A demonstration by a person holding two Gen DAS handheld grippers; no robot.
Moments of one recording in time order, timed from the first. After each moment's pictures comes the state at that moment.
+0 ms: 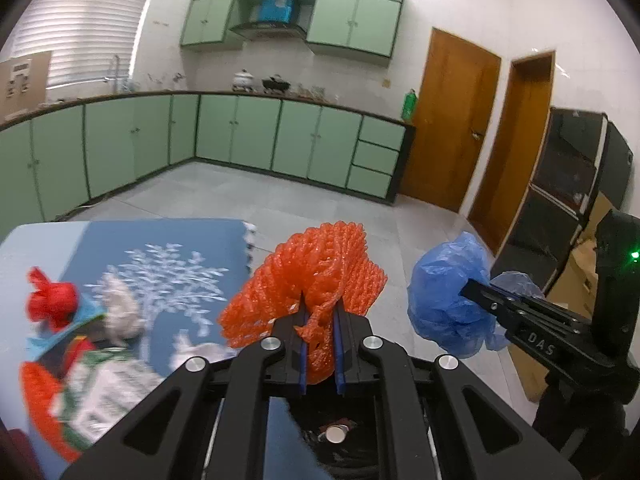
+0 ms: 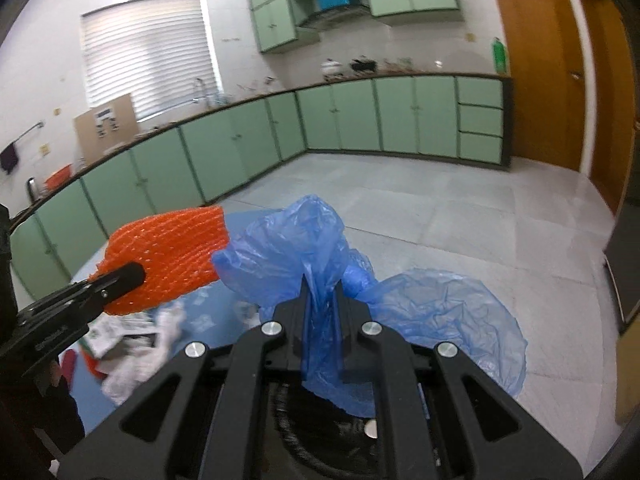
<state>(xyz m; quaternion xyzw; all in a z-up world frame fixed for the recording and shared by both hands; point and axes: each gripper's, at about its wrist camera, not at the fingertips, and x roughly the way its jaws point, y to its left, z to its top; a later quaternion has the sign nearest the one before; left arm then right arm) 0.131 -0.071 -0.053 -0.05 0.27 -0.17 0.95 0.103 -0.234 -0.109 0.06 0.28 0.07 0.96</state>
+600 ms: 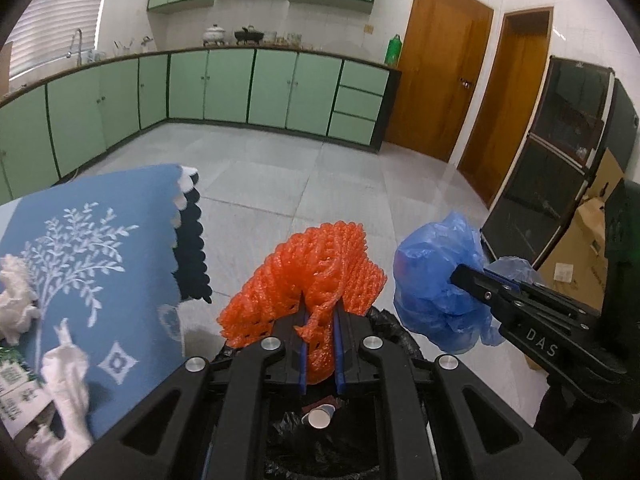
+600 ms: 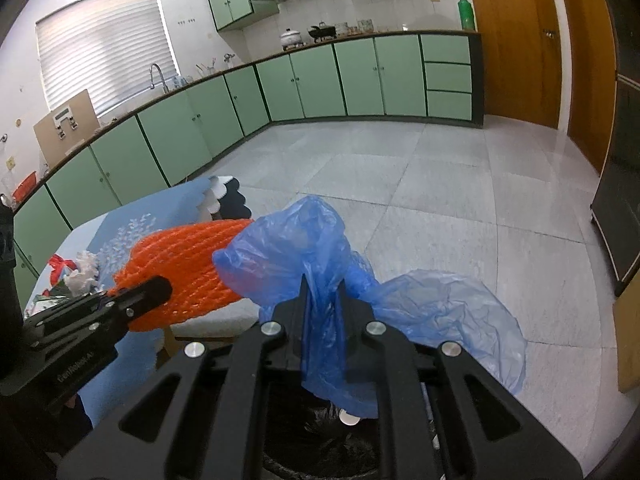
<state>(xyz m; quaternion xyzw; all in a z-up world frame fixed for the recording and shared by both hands) 0.194 -0.140 -0.122 -0.02 0.35 -0.20 0.92 0.148 -0.273 -0.173 0.09 0.33 0.03 0.94</state>
